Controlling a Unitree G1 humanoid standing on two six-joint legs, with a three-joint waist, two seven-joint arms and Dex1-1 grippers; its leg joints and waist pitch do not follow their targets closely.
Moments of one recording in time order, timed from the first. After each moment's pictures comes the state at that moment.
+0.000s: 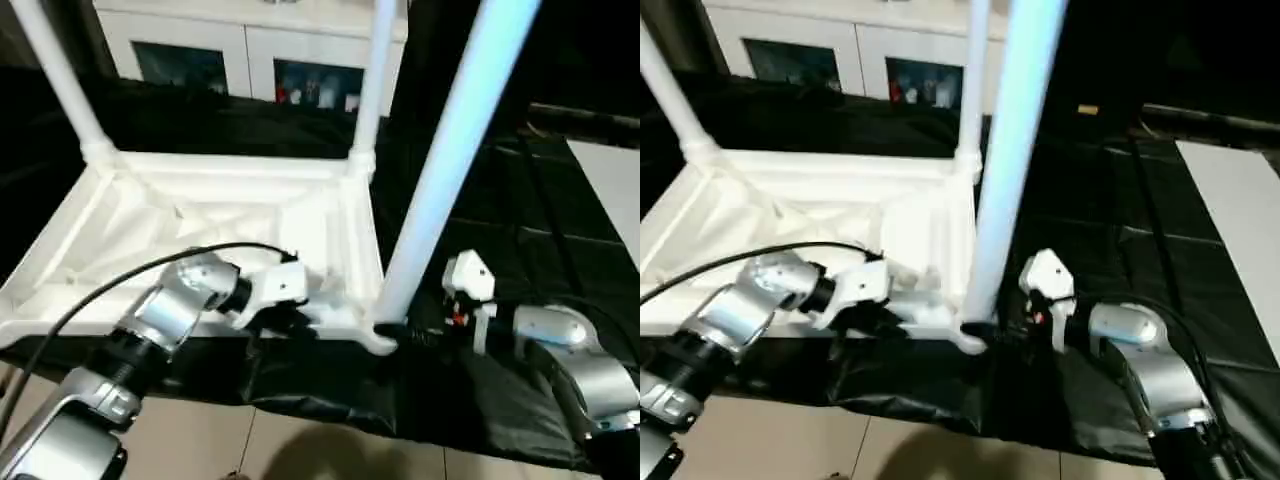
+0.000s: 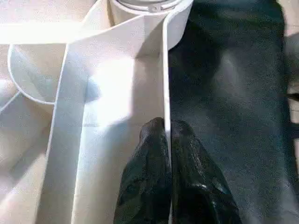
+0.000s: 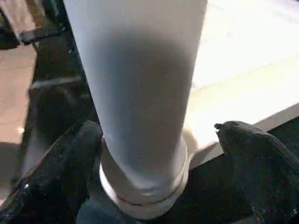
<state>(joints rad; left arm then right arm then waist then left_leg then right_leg) -0.60 0.48 -0.46 0.42 0.07 0.14 -1.34 -0.21 -0.51 0.16 0.09 0.26 0.22 1.01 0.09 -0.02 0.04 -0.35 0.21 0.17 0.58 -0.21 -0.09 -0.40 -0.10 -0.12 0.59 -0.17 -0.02</state>
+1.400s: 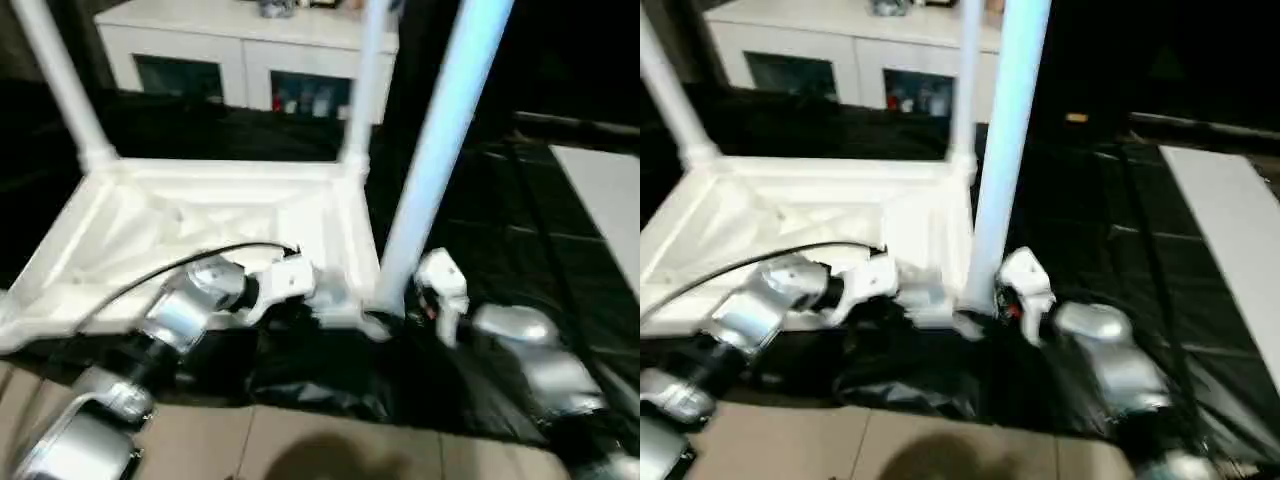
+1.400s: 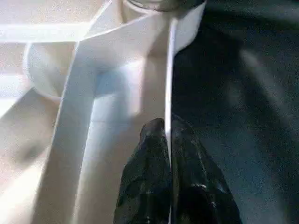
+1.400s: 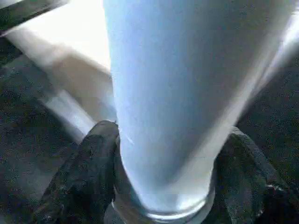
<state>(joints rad) -0.64 0.33 -0.39 0.53 0.13 0.27 -1.04 -0.35 -0.27 0.13 0.37 0.15 0.20 0.63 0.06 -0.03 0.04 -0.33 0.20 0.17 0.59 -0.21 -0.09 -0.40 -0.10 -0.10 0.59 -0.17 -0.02</state>
